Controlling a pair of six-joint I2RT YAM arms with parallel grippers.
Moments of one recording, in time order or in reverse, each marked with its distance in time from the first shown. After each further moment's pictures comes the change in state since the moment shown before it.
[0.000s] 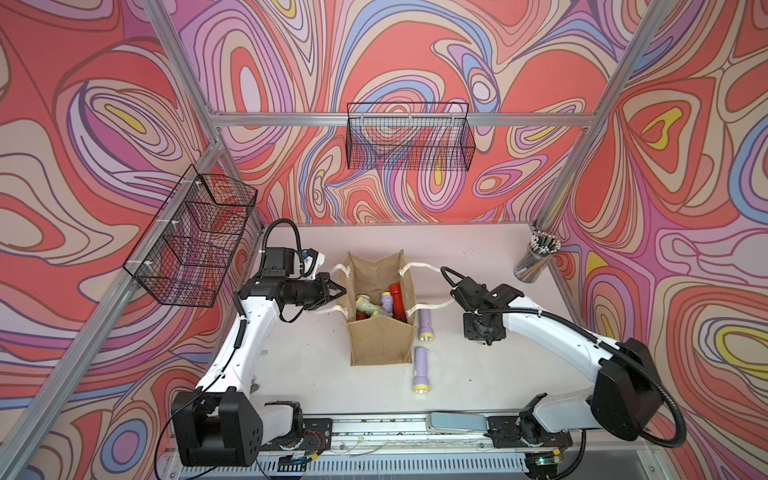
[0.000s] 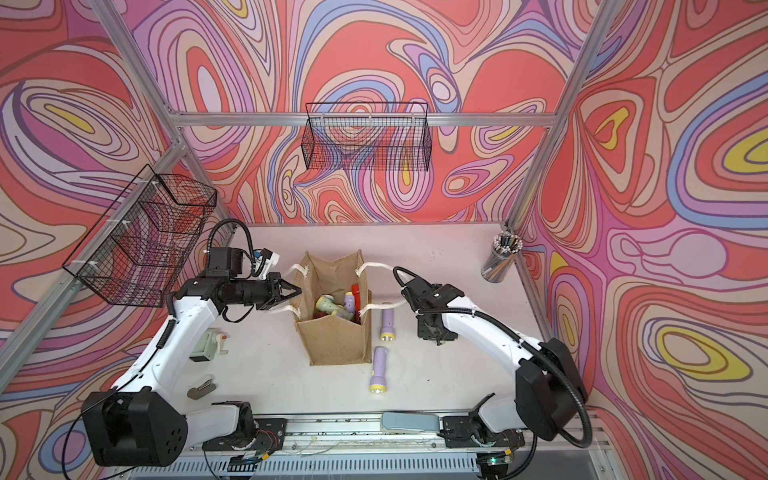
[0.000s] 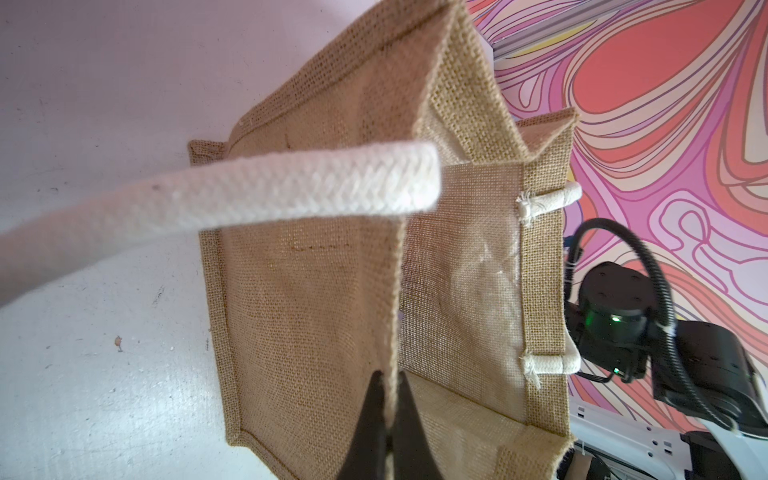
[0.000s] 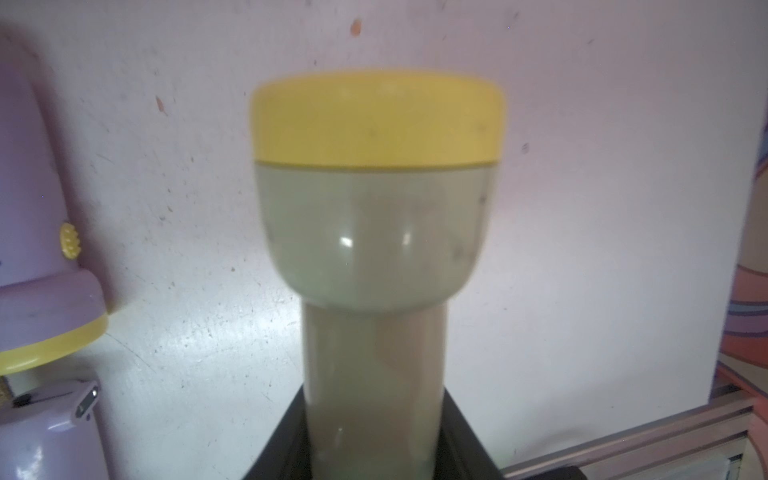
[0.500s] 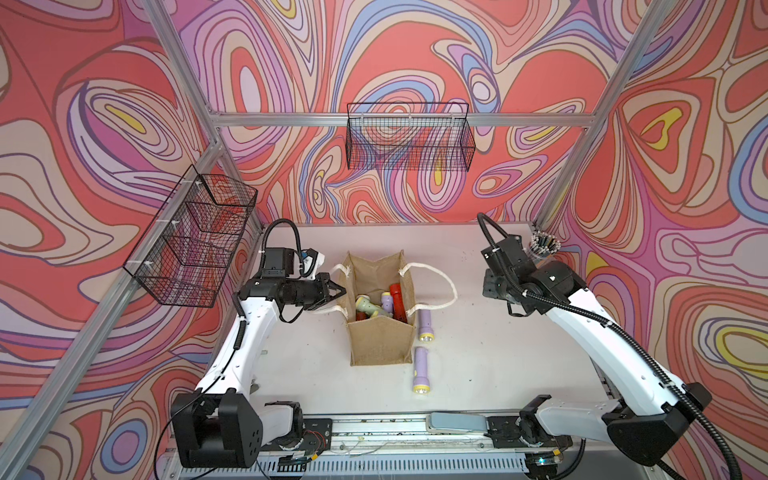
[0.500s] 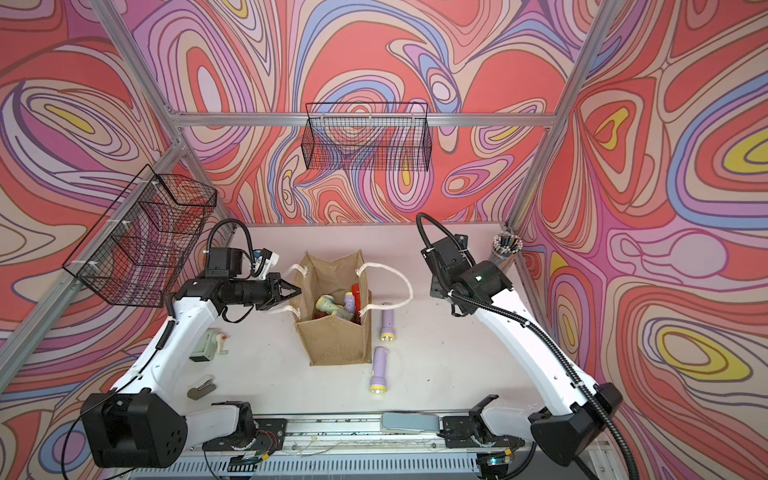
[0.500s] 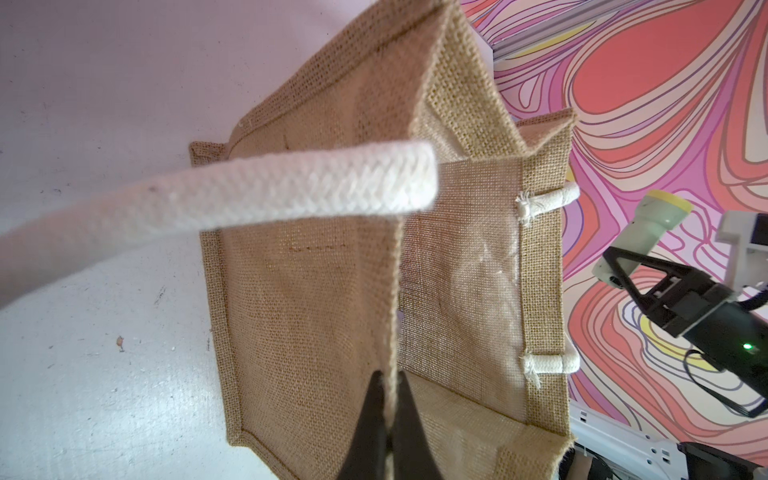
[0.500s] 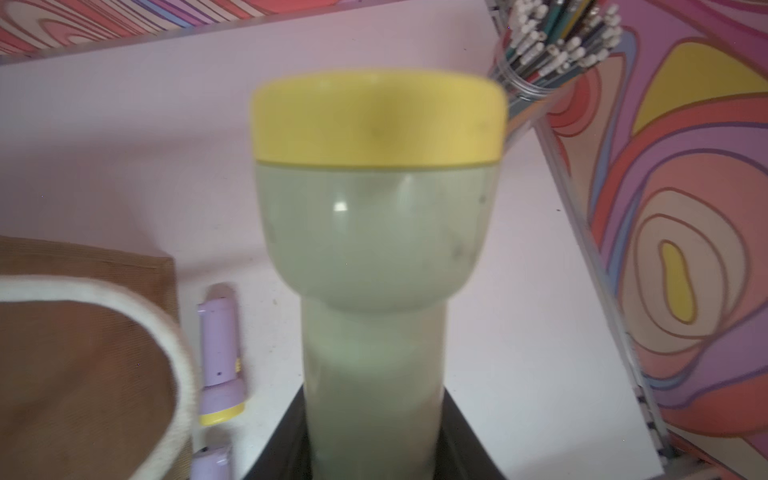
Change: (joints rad) left arm 0.000 -0.009 0.000 0.000 -0.002 0.001; right arm -0.055 -0.088 0.411 -0.037 0.077 -0.069
